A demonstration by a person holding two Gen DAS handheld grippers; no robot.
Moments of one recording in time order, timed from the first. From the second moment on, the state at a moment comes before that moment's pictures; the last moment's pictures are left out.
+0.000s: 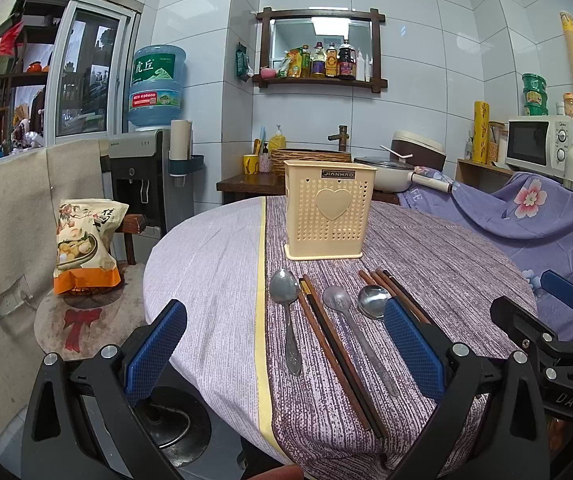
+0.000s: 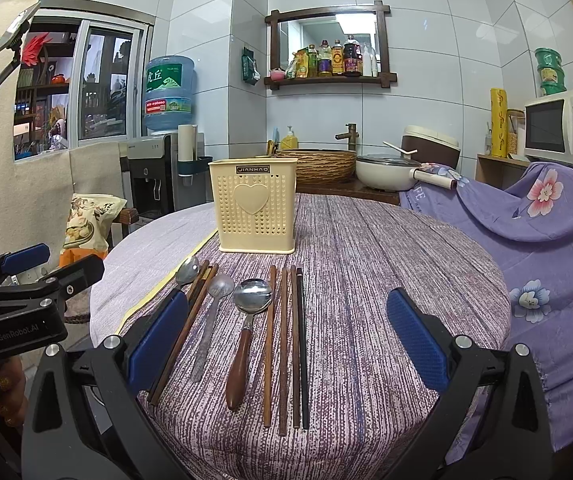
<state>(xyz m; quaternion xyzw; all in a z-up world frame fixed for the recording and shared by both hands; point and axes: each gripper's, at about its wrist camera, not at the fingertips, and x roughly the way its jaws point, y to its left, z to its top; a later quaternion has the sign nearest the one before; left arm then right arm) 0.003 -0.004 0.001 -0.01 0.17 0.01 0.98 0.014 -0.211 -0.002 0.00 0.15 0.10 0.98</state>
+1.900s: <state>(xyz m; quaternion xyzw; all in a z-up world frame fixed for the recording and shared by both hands) 0.159 0.034 -0.041 0.01 0.37 -0.02 0.93 0.240 -0.185 -0.060 -0.02 0.45 0.12 0.89</state>
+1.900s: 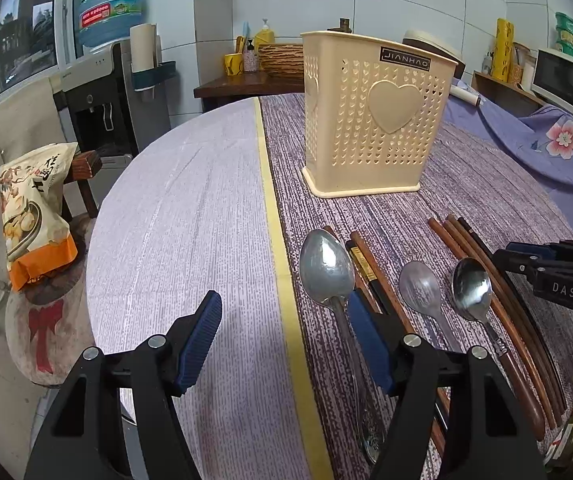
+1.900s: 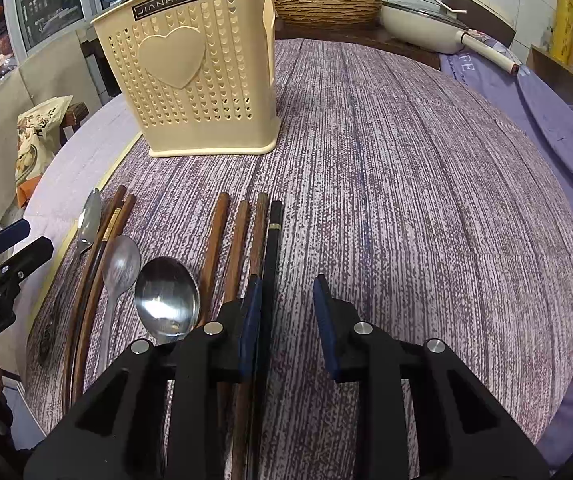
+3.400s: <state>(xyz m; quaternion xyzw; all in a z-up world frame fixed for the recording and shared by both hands) 0.178 0.032 -0.051 0.02 0.40 -0.02 0.92 0.283 -0.188 -0.065 0.01 0.48 0.14 0.87</state>
